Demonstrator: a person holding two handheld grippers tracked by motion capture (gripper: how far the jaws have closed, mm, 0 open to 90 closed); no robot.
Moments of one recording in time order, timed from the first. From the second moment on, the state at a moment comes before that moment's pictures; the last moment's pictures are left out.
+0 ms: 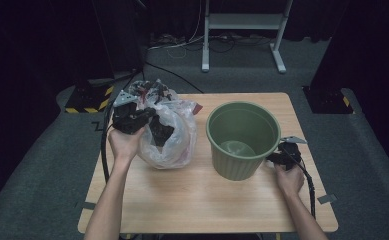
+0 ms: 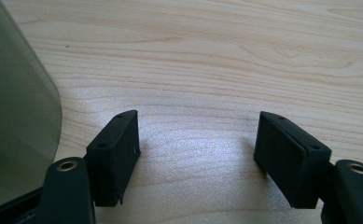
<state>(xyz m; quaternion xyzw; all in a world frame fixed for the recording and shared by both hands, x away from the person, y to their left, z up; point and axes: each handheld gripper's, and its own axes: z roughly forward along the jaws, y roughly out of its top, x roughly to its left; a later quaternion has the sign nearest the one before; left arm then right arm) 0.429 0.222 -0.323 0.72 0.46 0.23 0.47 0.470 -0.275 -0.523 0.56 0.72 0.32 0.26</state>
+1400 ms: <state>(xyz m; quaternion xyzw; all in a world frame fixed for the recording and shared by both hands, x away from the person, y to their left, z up) 0.473 0.190 -0.368 0.73 0.48 0.23 0.43 0.470 -0.275 -0.523 0.56 0.72 0.32 0.26</state>
